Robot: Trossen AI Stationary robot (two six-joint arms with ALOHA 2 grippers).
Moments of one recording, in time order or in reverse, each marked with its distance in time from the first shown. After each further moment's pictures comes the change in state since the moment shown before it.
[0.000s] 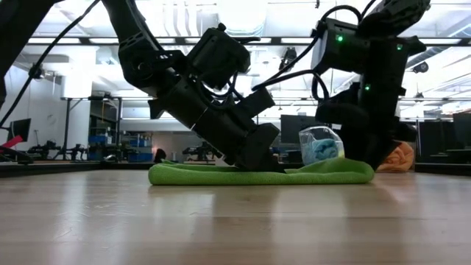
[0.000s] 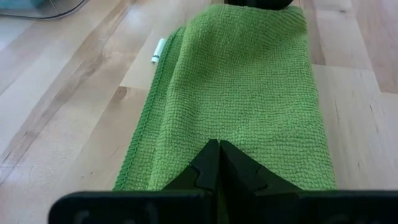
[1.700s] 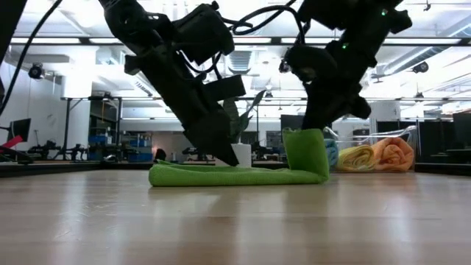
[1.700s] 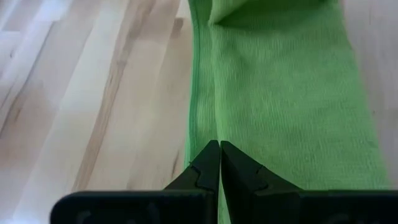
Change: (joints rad) left arm -0.001 -0.253 -0.037 -0.474 -0.071 0.046; right arm 0.046 -0.077 0.137 0.105 0.086 -0.199
